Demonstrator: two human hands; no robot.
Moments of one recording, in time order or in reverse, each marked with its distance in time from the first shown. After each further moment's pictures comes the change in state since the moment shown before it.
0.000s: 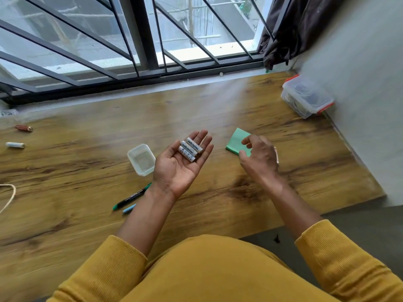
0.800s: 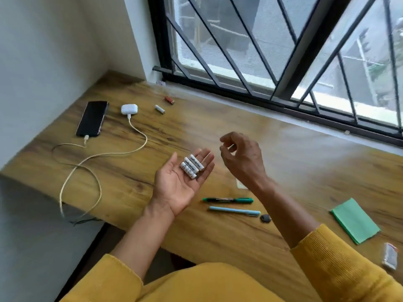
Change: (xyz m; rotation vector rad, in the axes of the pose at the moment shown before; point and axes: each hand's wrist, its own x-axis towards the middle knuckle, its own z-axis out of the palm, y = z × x) left_hand -0.136 0.134 -0.122 -0.256 0.139 0.498; right_hand -0.045 -0.281 0.112 0.252 -0.318 -0.734
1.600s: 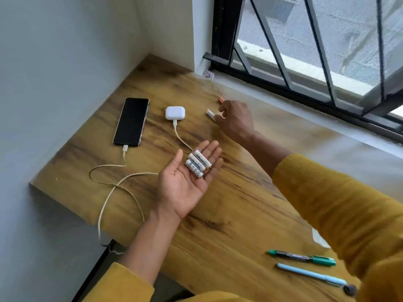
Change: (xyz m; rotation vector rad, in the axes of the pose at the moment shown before) left_hand 0.072 0.162 -0.062 -0.047 0.031 0.073; right_hand 0.228 -0.064 0.217 -0.145 -0.264 -0.013
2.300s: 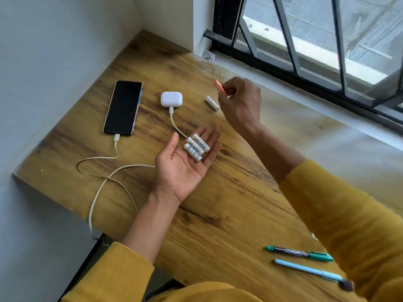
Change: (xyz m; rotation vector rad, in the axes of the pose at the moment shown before) left_hand 0.033 0.007 -0.008 -0.051 0.000 0.023; right_hand -0.006 -0.020 -0.012 0.171 0.236 0.062
